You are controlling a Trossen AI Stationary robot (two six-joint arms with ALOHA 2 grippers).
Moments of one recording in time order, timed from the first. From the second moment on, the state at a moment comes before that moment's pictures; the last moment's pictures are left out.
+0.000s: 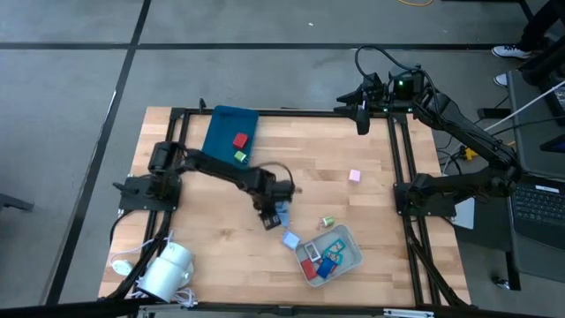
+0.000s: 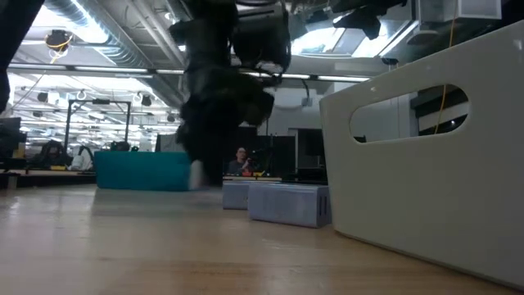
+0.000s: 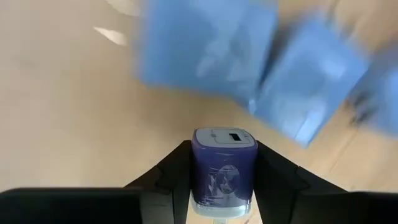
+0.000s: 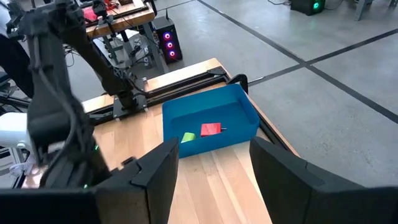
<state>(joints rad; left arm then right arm) -0.05 1.94 1.34 -0.78 0.14 -0.56 -0.63 1.14 1.30 -0.55 -0.40 0.04</state>
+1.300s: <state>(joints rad) 0.74 1.30 0.67 -0.32 -0.05 -0.69 -0.62 1.14 1.30 -0.53 -0.35 0.10</state>
